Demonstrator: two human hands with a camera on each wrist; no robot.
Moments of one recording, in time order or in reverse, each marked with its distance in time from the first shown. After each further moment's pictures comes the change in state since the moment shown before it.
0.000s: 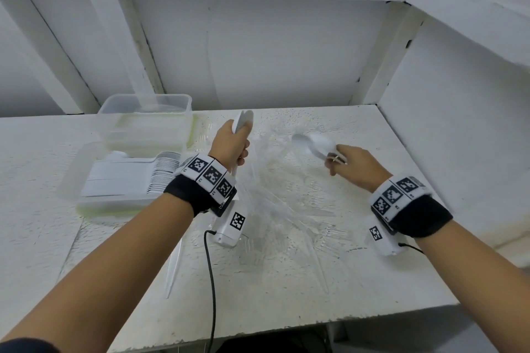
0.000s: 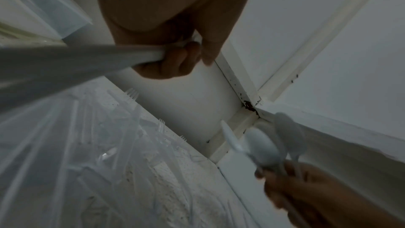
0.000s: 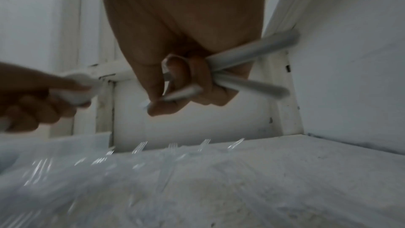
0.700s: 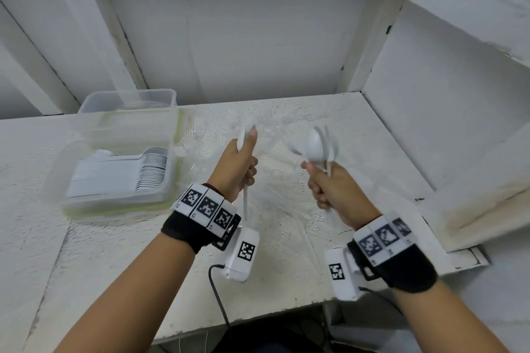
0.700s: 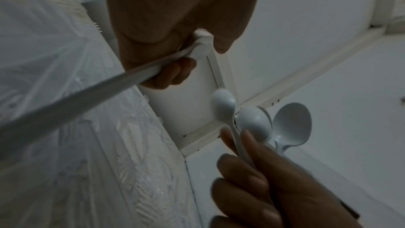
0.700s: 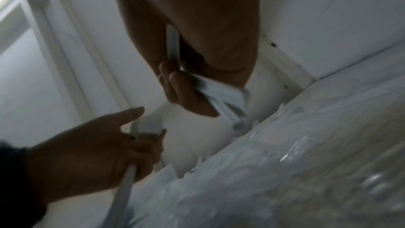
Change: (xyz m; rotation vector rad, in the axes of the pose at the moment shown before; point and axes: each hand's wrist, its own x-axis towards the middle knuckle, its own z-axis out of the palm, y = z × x) left_hand -0.046 -0.024 0.018 -0.145 -0.167 -0.081; right_hand -0.073 -0.040 0.041 0.842 0.007 0.182
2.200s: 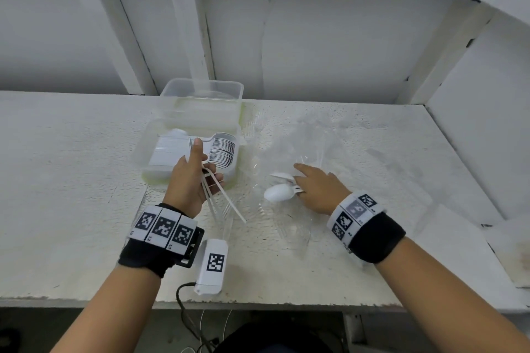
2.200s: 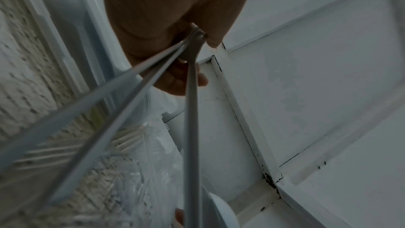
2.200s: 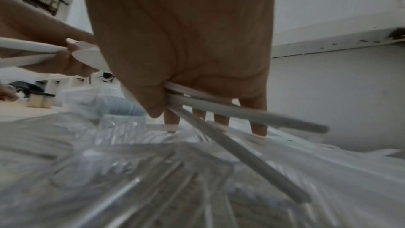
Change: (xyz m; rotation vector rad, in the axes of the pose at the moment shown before) left_hand -0.066 -0.012 -0.146 -0.283 0.442 0.060; right_hand 0.045 0.008 0.100 -1.425 -0.439 -0.222
